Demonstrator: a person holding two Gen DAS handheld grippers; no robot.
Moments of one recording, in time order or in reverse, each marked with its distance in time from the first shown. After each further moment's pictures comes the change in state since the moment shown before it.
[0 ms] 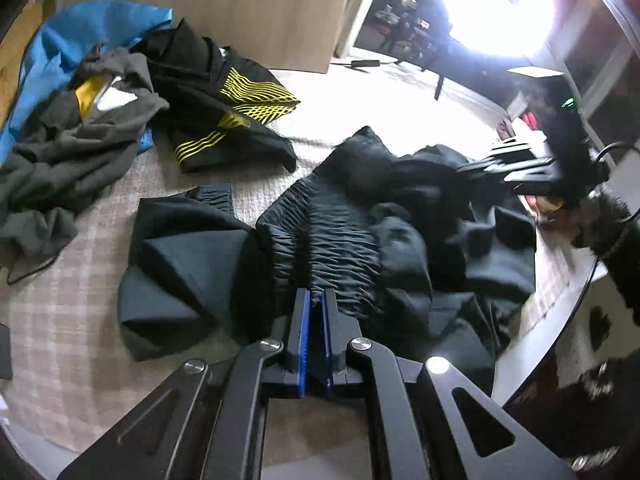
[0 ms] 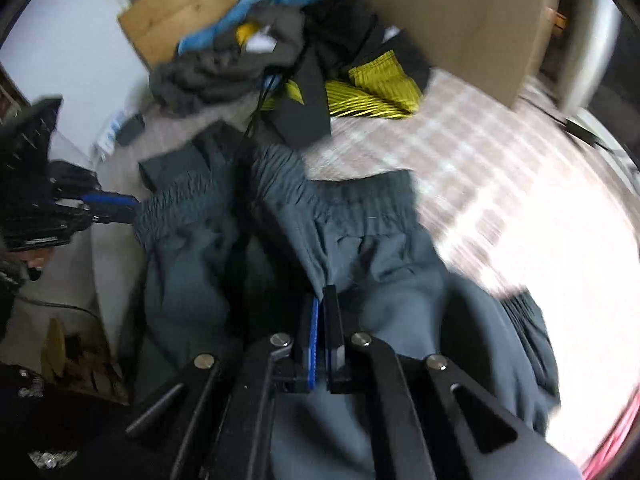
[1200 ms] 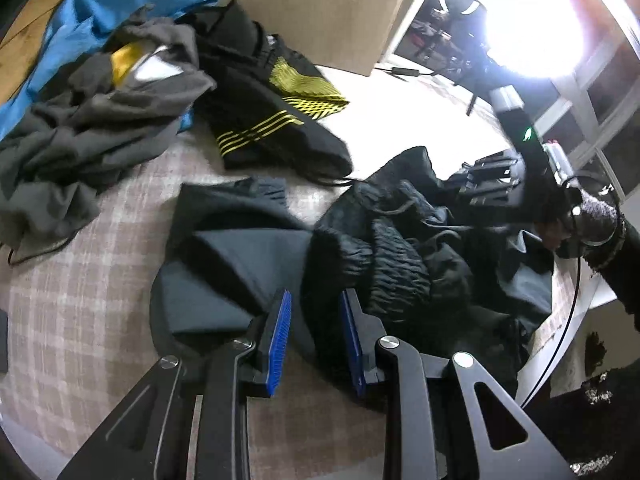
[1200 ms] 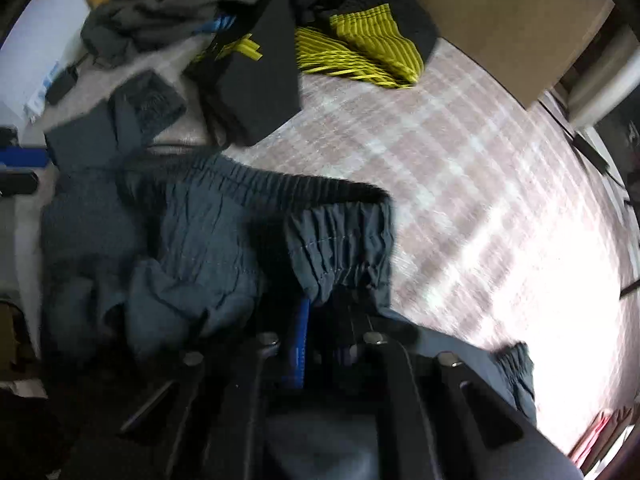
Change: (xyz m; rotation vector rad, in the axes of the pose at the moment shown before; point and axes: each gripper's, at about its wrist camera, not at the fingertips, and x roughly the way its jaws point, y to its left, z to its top) left arm 0.006 0.050 0.005 -0.100 -0.009 0.012; right arm 0.068 0.001 0.029 -0.073 0.152 -0.218
